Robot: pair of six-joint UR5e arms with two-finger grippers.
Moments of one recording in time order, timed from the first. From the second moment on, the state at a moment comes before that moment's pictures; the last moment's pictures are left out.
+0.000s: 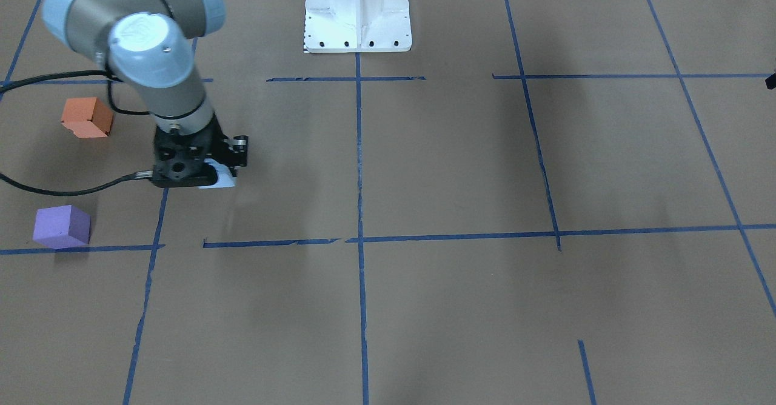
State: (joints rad) left arm -1.52 -1.42 -1.85 -1.50 -2.42 0.10; right arm 0.81 -1.14 1.81 -1.73 2.04 0.84
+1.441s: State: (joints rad) left arm -1.52 -1.43 -1.85 -1.50 -2.42 0.10; right arm 0.95 -1.61 1.63 -0.99 2.13 0.85
